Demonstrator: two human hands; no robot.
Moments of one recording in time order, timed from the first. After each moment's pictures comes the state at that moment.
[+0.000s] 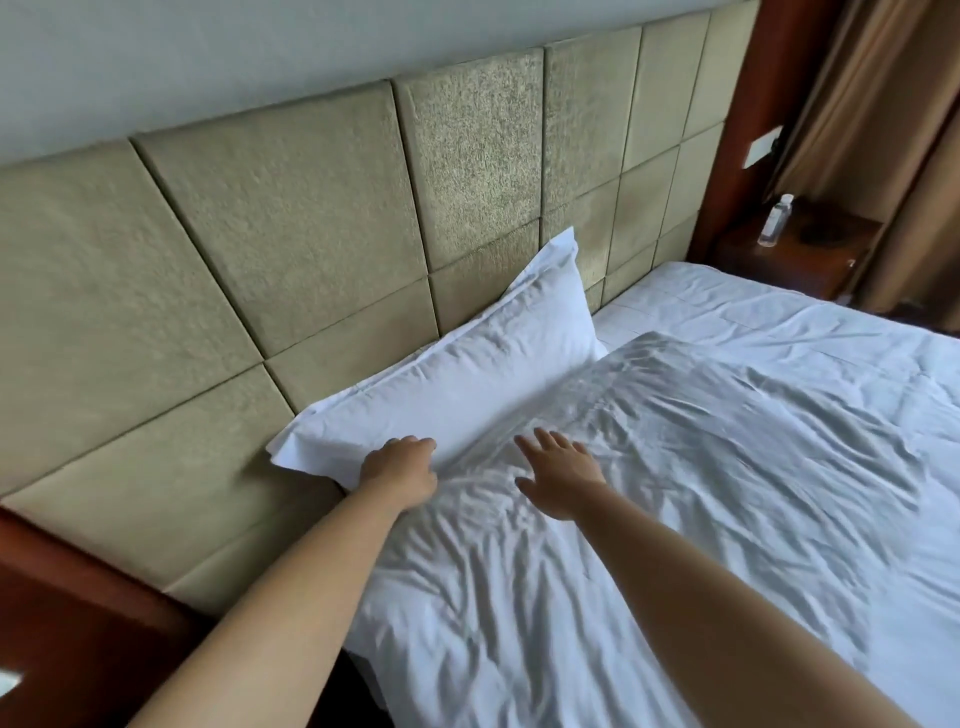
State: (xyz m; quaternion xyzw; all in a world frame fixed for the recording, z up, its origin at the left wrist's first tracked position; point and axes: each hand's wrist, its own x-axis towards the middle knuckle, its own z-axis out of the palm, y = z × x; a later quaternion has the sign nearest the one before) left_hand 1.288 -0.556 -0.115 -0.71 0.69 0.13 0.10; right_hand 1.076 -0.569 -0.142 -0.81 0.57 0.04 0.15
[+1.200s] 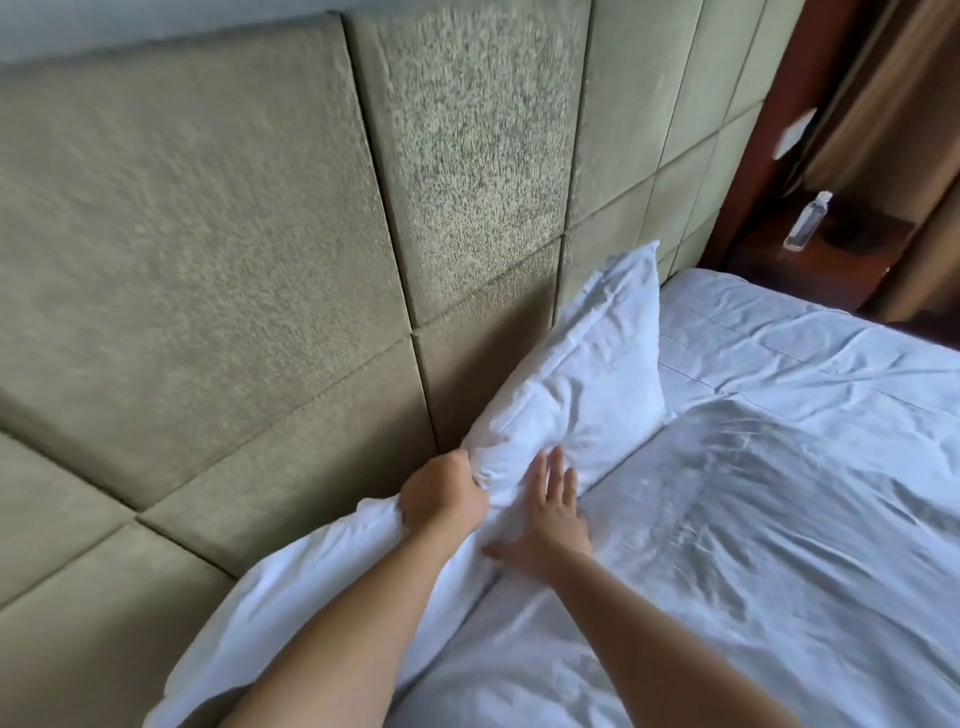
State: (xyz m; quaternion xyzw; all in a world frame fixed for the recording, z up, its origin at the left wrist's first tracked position) left_hand 1.273 -0.772 -0.162 -0.76 0.63 0.15 -0.06; right_hand 1.147 -0.756 -0.218 -0.66 0.69 -0.03 0.28
